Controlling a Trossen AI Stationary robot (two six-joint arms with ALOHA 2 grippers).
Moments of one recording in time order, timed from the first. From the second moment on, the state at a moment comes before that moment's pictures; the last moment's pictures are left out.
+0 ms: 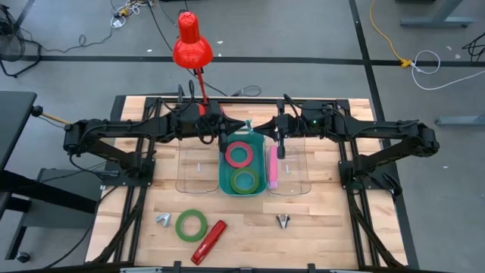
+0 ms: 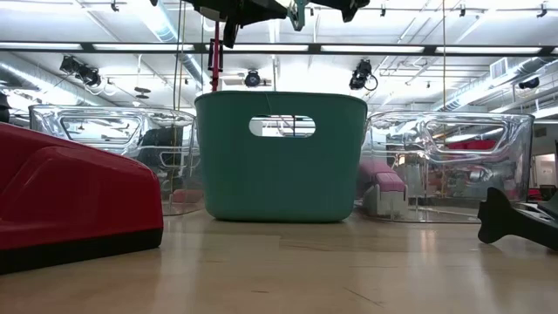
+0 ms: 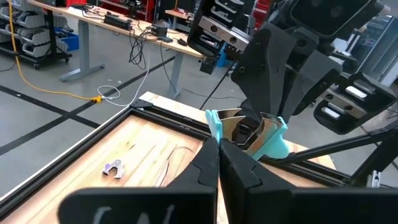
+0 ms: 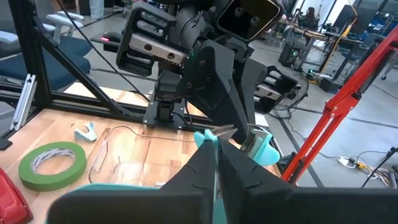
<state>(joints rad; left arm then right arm) 0.16 1.30 1.03 0.16 -0.08 -0.27 -0.13 1.27 1.10 -0.02 -0.10 -0.24</state>
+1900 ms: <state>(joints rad) 0.16 1.16 0.88 -0.78 -0.05 -0.28 -0.14 1.27 1.10 0.03 -0.09 -0.22</state>
